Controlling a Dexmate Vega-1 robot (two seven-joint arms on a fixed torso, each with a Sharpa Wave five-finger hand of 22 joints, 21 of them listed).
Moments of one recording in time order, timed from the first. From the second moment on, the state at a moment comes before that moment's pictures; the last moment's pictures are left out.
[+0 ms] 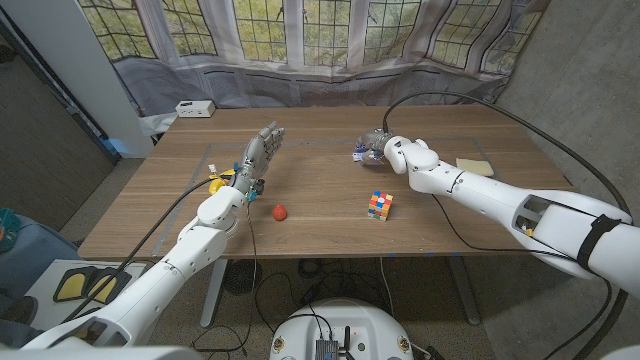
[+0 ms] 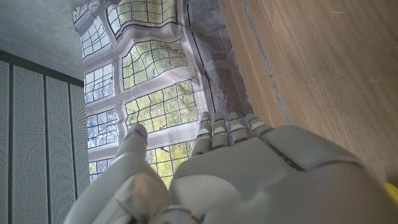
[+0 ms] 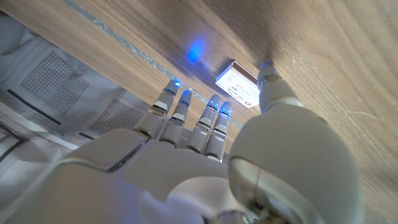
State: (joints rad) left arm 0.93 0.54 0.38 -1.46 -0.60 -0.32 0.00; left_hand 0.10 0.06 0.48 -0.12 0.17 0.22 0.09 0.19 0.17 0.13 0.07 0.22 0.19 0.05 0.08 0.19 0.18 -0.09 0.11 0.20 0.18; right arm -0.25 -0.48 -1.12 -1.24 -0.74 -0.35 0.18; right_hand 0.82 -0.03 0.33 -0.15 0.23 0.47 -0.19 0.25 0.20 0.54 -0.21 0.22 0.20 0.38 -0.04 0.28 0.21 0.44 0.02 0.20 0.17
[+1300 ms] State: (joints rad) left arm 0.95 0.55 0.38 -1.48 -0.60 -0.31 0.01; left_hand 0.10 0.06 0.48 -0.12 0.17 0.22 0.09 0.19 0.17 0.13 0.07 0.21 0.19 0.05 0.08 0.19 0.18 -0.10 0.12 0.20 0.18; right arm -0.29 -0.48 -1.14 -1.18 -0.79 -0.34 0.09; right_hand 0.87 -0.01 0.35 -0.15 0.24 0.73 -0.21 0.30 0.19 0.79 -0.22 0.27 0.20 0.57 -0.05 0.31 0.21 0.54 0.02 0.22 0.17
